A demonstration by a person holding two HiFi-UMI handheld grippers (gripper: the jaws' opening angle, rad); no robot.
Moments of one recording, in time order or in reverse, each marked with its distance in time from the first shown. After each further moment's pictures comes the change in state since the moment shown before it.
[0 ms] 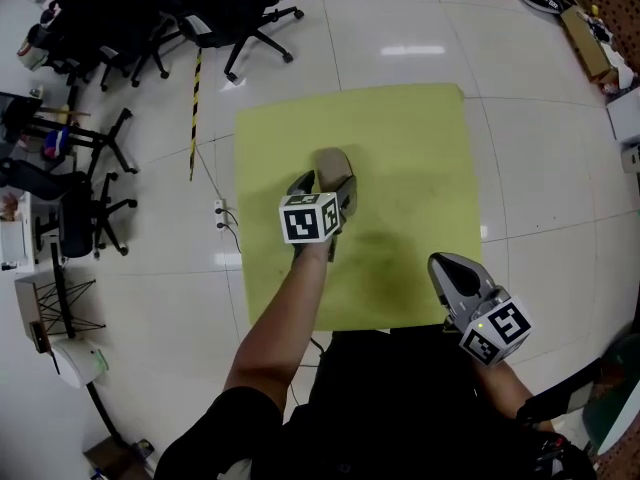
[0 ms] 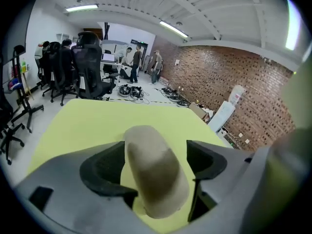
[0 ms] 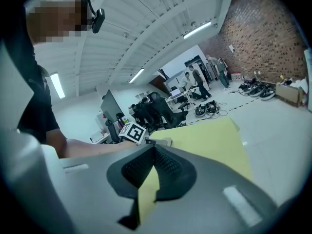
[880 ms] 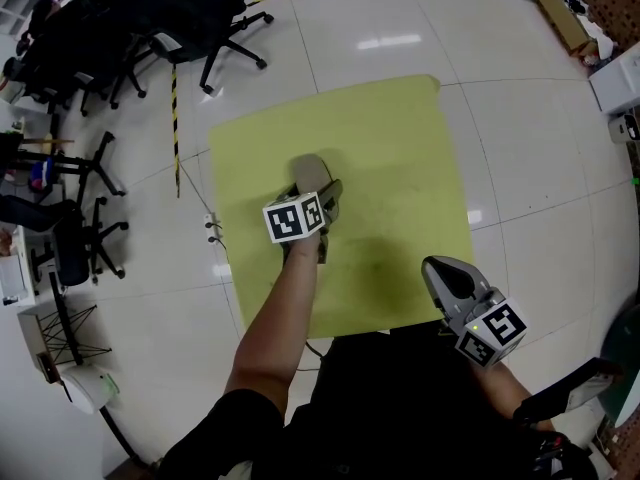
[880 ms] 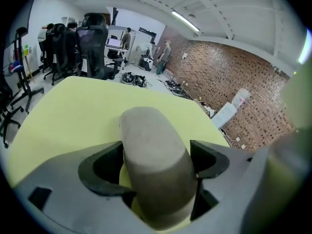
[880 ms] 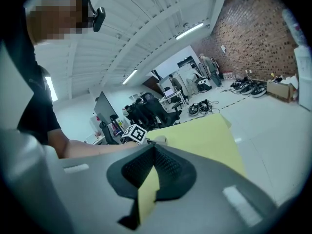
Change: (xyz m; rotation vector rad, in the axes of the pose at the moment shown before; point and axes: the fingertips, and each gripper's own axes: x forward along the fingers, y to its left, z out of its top) left arm 0.035 0.004 -0.022 -0.107 0.092 -0.020; right arm -0.014 -0.015 -0.009 0.051 -0.007 -0.069
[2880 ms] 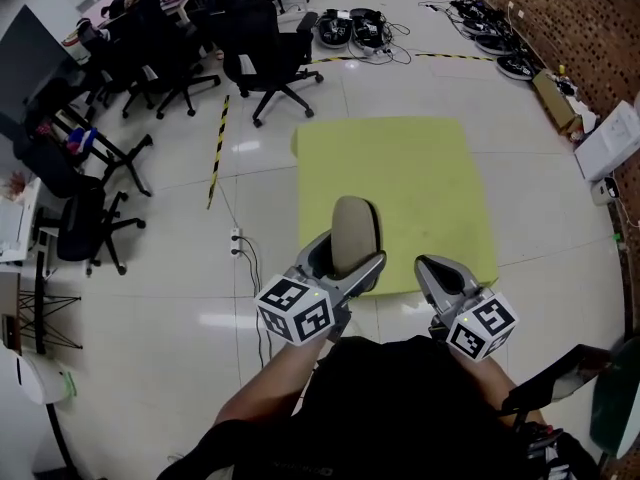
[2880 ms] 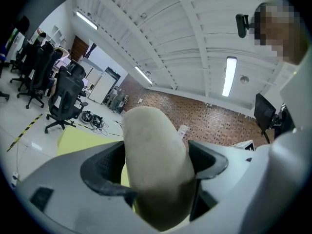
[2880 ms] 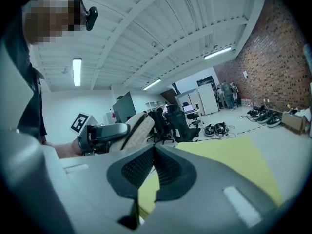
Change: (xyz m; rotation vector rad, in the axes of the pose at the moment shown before) left arm -0.423 -0.086 -0.059 0.152 -0.524 -0.537; right arm -0.028 0.263 -0.035 -0.263 -0.150 0.077
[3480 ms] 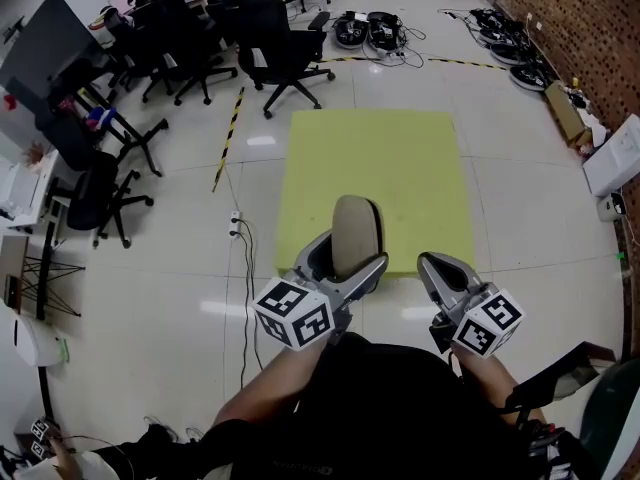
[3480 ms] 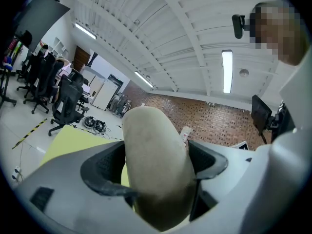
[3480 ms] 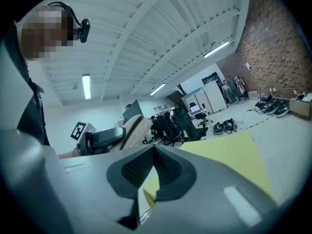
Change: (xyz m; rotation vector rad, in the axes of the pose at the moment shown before) left arm 0.017 -0.110 -0.035 0.040 -0.060 0.075; right arm -0.105 -0.029 0.002 0.081 -0.046 0.135
